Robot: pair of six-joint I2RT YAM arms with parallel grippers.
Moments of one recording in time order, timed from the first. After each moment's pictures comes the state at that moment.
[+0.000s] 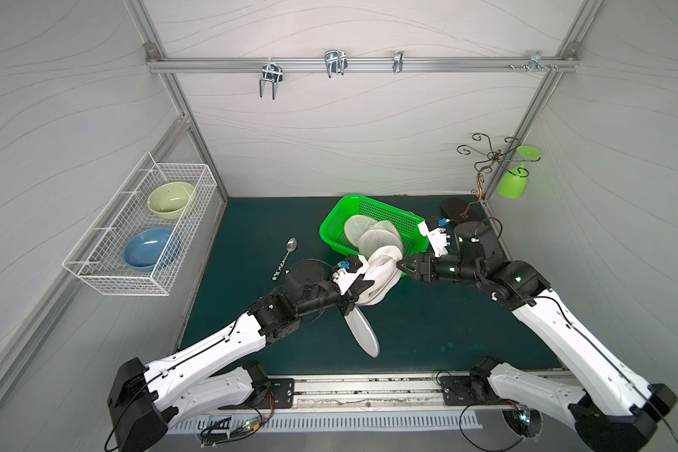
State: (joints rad) left arm -0.86 0.99 0.75 -0.02 0.27 0.04; right arm 0.62 1.04 1.18 -0.75 -0.40 0.50
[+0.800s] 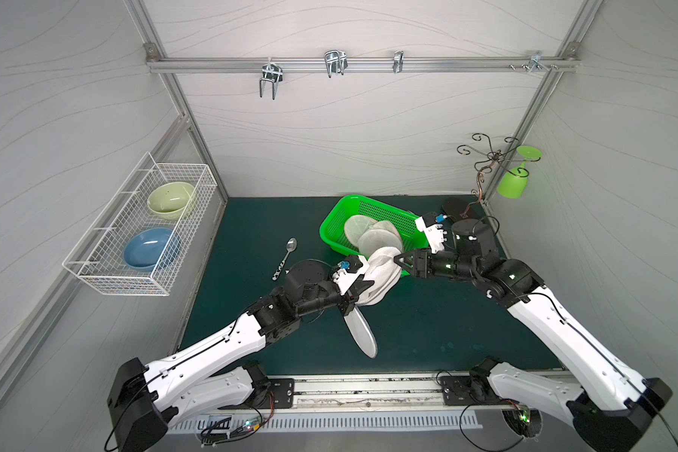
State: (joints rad) left arm -0.86 0.99 0.75 -0.02 0.27 0.04; right arm 0.62 1.04 1.15 -0.65 -0.42 0.46
